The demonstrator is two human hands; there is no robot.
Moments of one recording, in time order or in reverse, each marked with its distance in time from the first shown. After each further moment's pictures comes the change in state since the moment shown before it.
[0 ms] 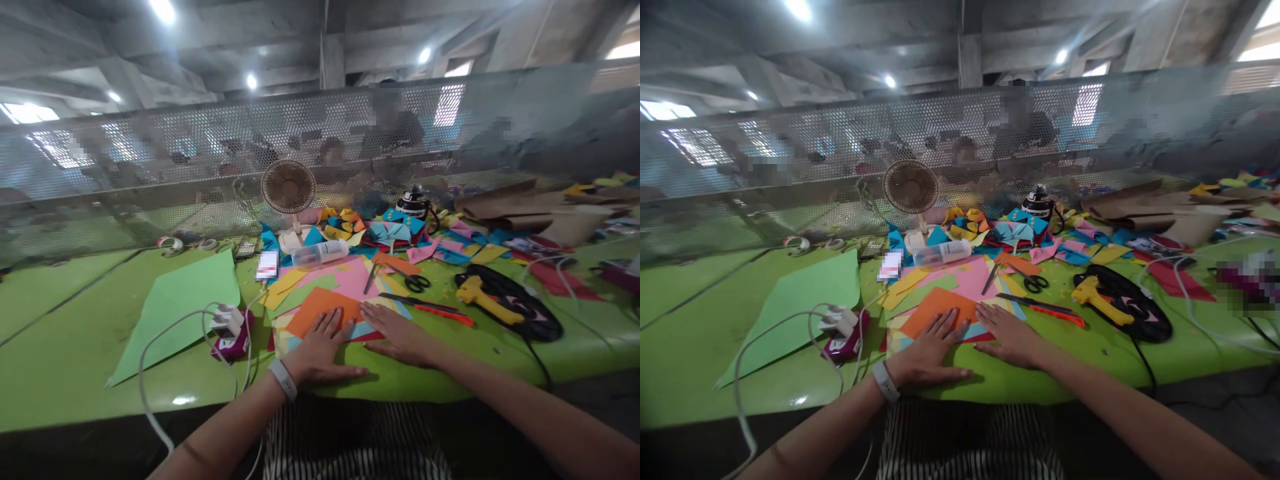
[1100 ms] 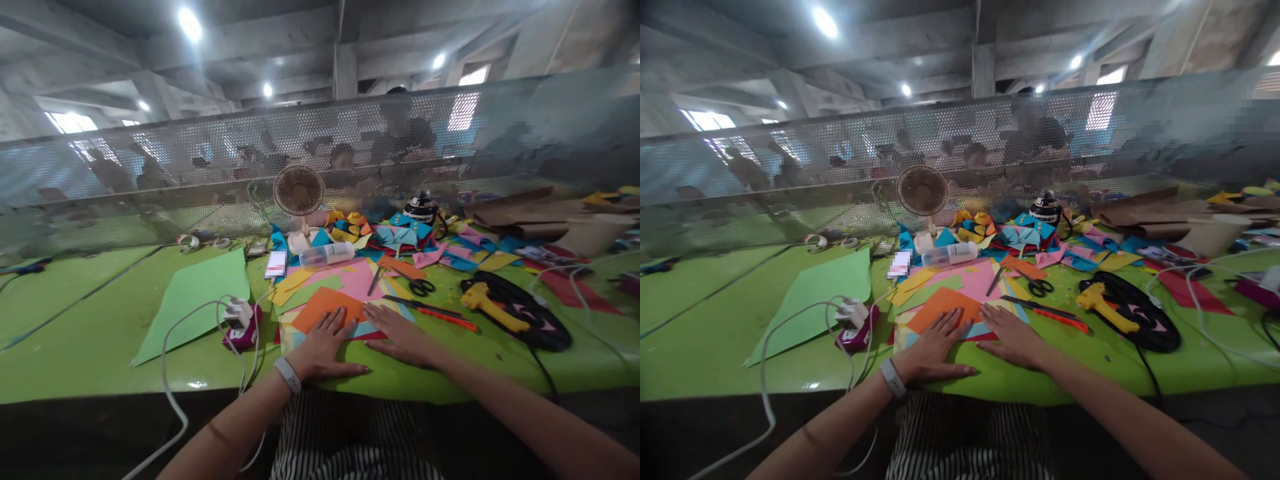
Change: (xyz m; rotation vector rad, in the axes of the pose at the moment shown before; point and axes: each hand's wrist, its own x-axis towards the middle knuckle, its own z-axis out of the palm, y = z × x) left_hand -0.003 -0.002 0.015 0.055 0.137 0.002; right_hand 0.000 -0.003 -0.002 -0.009 -0.010 0.017
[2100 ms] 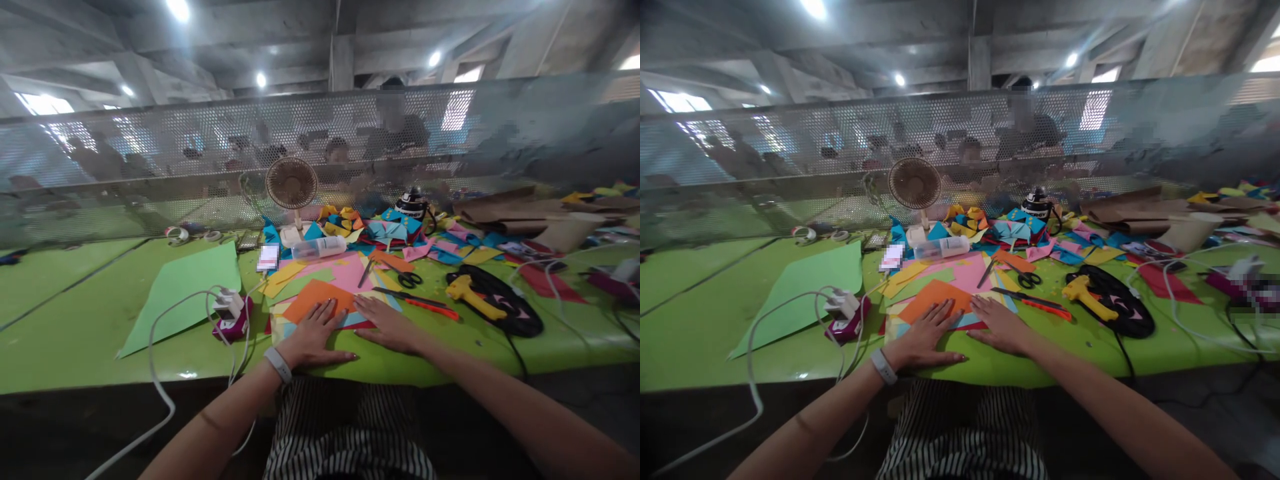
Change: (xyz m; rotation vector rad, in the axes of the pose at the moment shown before) left_hand 0.003 0.002 0.000 0.025 -0.006 -0.011; right_hand 0.000 0.006 0.003 0.029 0.034 -0.030
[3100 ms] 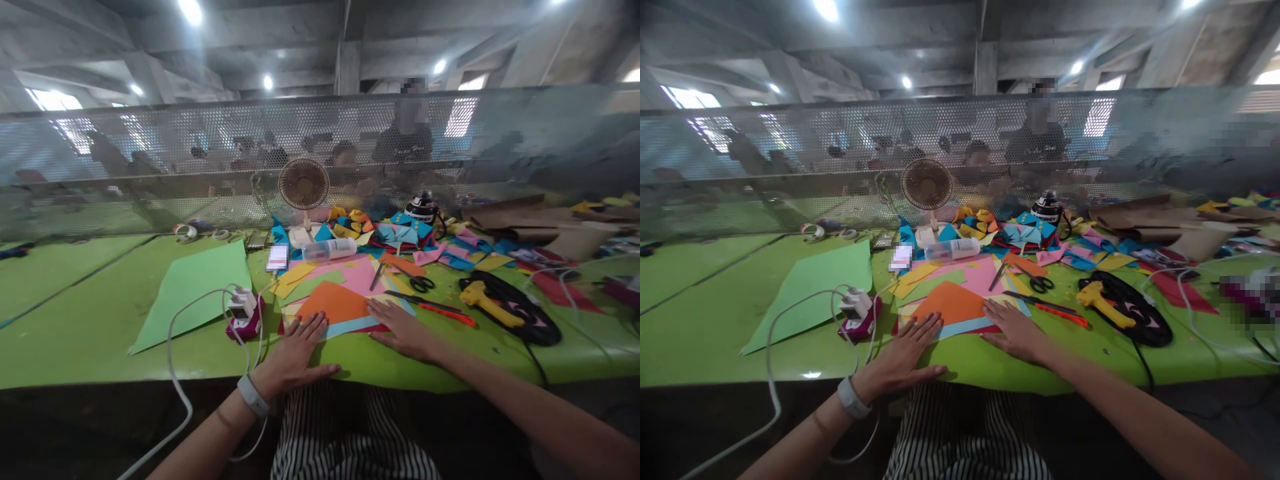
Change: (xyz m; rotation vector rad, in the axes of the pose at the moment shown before) left_hand -0.069 -0.019 -0.008 0.004 0.030 -0.078; right_hand -0.004 -0.010 -0.003 -0.038 0.023 0.039
